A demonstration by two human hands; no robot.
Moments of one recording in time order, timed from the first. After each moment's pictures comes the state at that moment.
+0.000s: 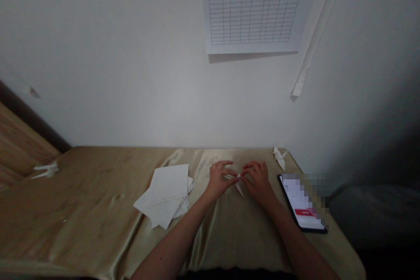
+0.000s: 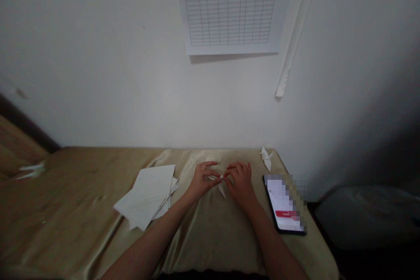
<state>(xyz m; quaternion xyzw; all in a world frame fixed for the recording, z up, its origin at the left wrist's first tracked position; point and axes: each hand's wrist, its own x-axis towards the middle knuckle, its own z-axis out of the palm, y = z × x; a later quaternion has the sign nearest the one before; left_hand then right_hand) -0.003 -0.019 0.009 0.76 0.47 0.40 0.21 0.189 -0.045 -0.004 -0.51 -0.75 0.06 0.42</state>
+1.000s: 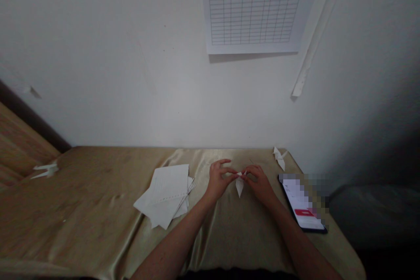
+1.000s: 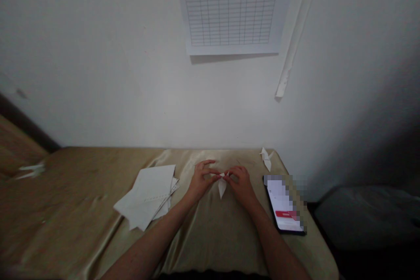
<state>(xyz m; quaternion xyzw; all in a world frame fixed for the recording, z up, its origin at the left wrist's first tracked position) -0.001 -0.022 0.012 0.73 0.48 0.44 0.21 0.190 -0.040 -0.003 -0.49 -0.69 0.22 0.49</state>
